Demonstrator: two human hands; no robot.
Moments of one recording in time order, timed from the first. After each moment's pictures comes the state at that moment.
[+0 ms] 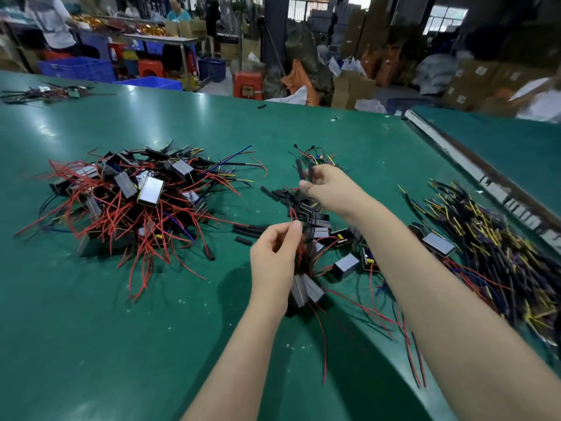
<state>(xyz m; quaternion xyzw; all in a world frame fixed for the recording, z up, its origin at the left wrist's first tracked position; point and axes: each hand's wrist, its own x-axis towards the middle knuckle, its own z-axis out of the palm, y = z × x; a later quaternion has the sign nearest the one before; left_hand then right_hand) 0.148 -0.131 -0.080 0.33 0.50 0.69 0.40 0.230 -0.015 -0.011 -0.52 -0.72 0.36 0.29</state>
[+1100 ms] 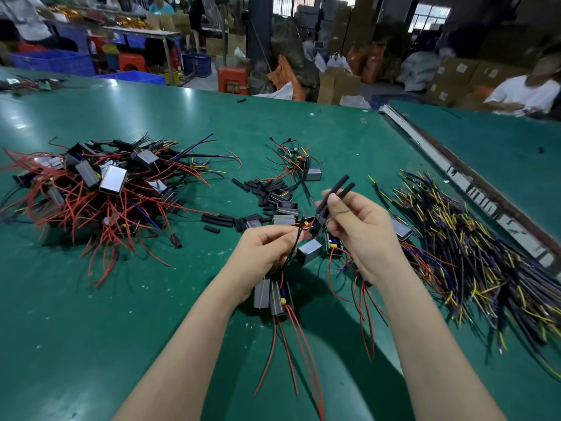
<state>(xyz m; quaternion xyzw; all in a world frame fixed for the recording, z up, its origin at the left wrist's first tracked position) 0.154 -0.143 -0.072 0.53 0.45 0.51 0.50 0.316 -0.108 -0.042 -0.37 -0.56 0.51 0.54</state>
